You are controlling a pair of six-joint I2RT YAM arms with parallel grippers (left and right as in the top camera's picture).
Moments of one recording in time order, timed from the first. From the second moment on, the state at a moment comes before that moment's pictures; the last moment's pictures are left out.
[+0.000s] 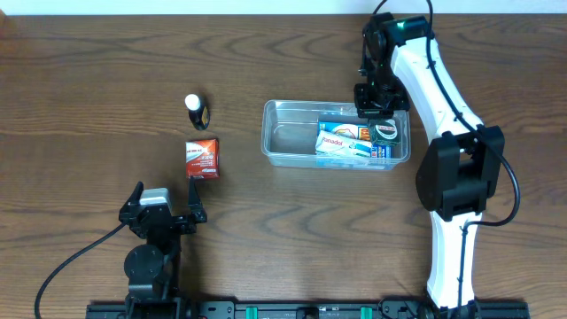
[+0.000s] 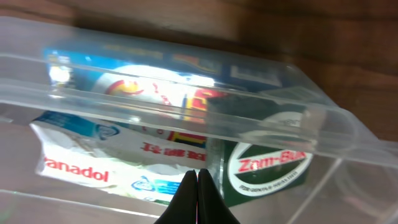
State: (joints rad) left arm -0.01 0.02 0.04 -0.14 -0.09 -0.03; right arm 0.23 2.30 2.13 -1.51 -0.10 0.18
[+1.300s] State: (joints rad) left arm -0.01 0.02 0.04 -0.14 -0.09 -0.03; right arm 0.23 2.30 2.04 -1.45 -0.03 -0.19
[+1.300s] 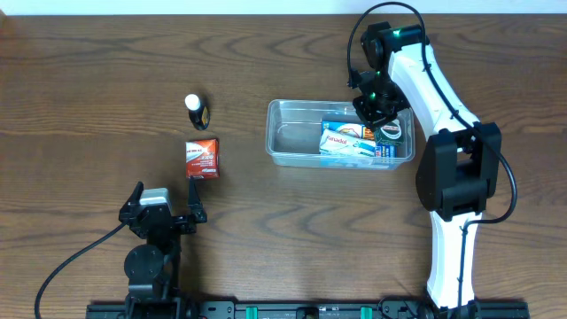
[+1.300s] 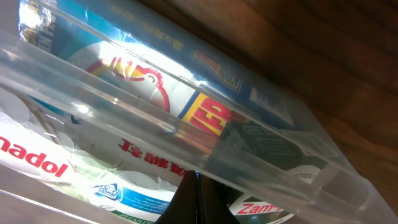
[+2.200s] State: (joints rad) left arm -0.01 0.02 0.04 -0.14 -0.09 -0.03; right arm 0.25 2.30 2.04 -1.34 -0.07 -0.20
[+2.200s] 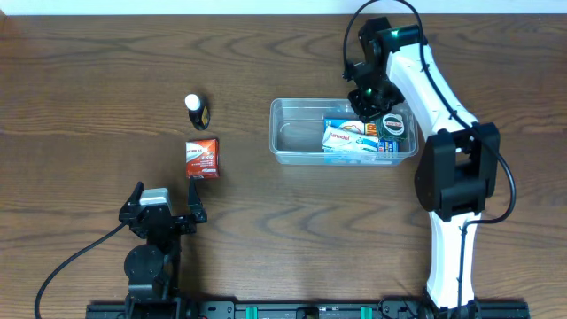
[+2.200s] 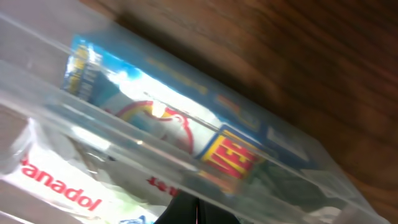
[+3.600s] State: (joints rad) left arm -0.01 0.02 0.04 -0.14 -0.09 -0.03; right arm 0.28 2.30 2.21 -1.43 -0.28 -0.22
